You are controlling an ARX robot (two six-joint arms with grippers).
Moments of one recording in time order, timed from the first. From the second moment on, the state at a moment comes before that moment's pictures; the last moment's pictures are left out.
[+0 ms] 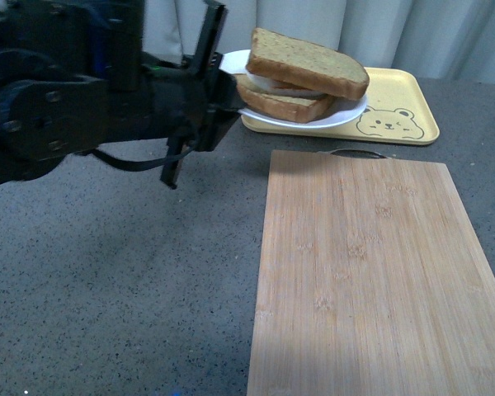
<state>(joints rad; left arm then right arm) -0.36 2.17 1.07 0.70 0.22 -1.32 0.00 0.00 0.00 0.00 0.00 0.00</state>
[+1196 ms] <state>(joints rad) -0.44 2.22 1.27 0.50 -0.17 -0.94 0.00 0.00 0.00 0.00 0.00 0.00</state>
